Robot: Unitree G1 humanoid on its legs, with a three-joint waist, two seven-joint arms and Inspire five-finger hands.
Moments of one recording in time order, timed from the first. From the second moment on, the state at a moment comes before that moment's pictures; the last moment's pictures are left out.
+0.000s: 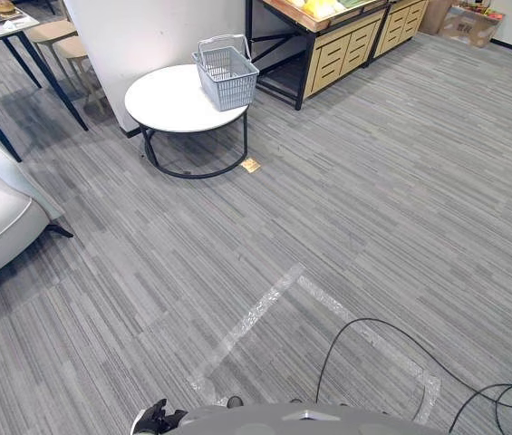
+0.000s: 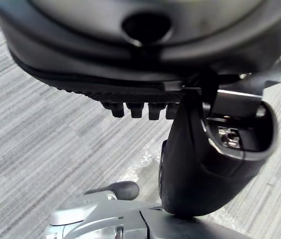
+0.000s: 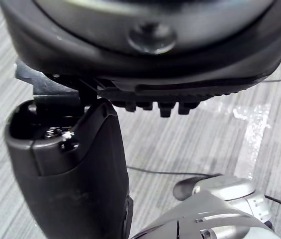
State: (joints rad) left arm 0.18 0.14 0.05 1.18 0.04 -0.08 0.05; right arm 0.16 -0.05 -0.37 1.16 -0.08 -0.01 -0.08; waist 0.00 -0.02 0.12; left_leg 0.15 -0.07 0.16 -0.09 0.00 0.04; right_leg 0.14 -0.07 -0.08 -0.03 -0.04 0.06
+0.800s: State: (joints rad) left arm 0.17 0.15 0.05 1.19 0.05 -0.08 0.05; right arm 0.16 -0.05 -0.35 1.17 -0.11 -0.03 -0.08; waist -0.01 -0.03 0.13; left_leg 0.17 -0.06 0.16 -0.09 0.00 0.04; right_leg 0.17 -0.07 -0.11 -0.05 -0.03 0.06
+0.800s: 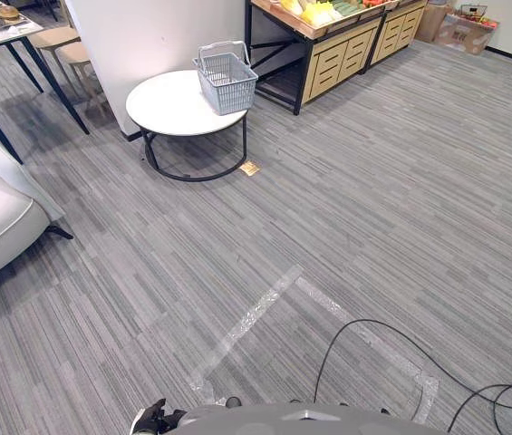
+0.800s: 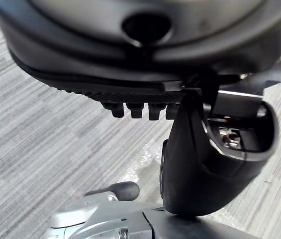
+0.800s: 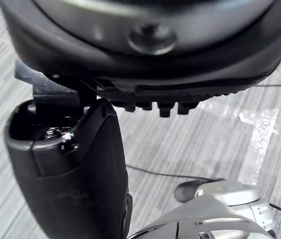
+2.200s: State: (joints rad) left arm 0.17 0.15 0.10 1.18 -0.01 -0.08 0.05; right arm 0.15 -0.02 -0.42 1.17 -0.09 -0.01 -0.08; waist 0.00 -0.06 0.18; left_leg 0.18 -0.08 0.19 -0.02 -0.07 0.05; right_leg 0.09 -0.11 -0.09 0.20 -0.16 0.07
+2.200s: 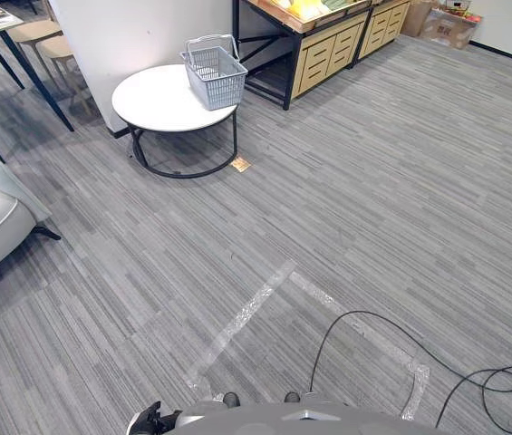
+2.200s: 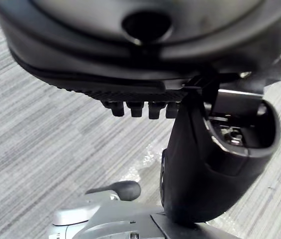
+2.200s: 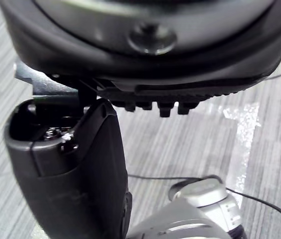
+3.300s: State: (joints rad) left arm 0.15 0.04 0.33 1.05 -0.12 -0.09 0.02; right arm 0.17 -0.05 -0.48 1.12 0.07 -0.03 -0.07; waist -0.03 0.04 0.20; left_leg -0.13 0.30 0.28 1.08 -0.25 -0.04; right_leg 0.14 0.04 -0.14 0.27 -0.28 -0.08
